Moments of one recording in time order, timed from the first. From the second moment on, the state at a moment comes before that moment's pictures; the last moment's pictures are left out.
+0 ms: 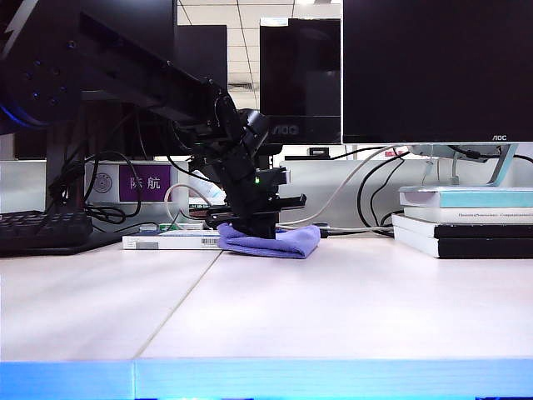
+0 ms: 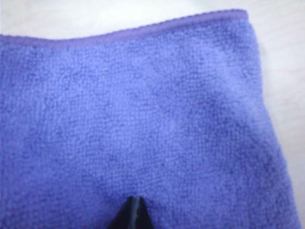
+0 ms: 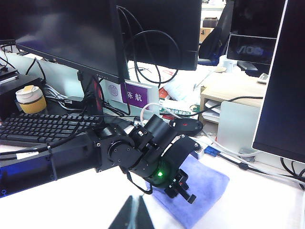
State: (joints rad) left arm -0.47 2.80 2.75 -0.80 0.09 -0.02; right arm 0.60 0.92 1.00 -0.12 0.05 0.04
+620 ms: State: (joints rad) left arm -0.47 2.79 2.75 -0.89 0.25 -0.08; right arm 0.60 0.92 1.00 -0.12 0.05 0.04
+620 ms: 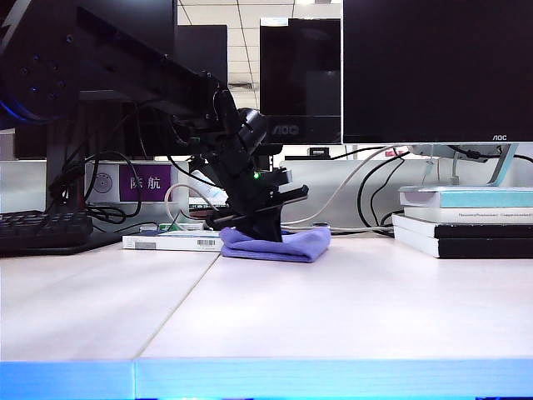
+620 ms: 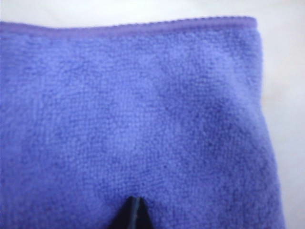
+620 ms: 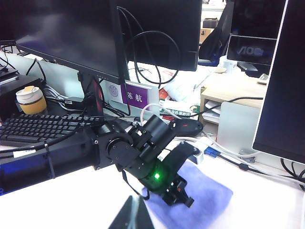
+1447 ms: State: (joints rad) left arm -0.56 2.78 2.74 -0.91 0.25 -0.14; right arm 0.60 0.92 1.00 -0.11 0.05 0.00
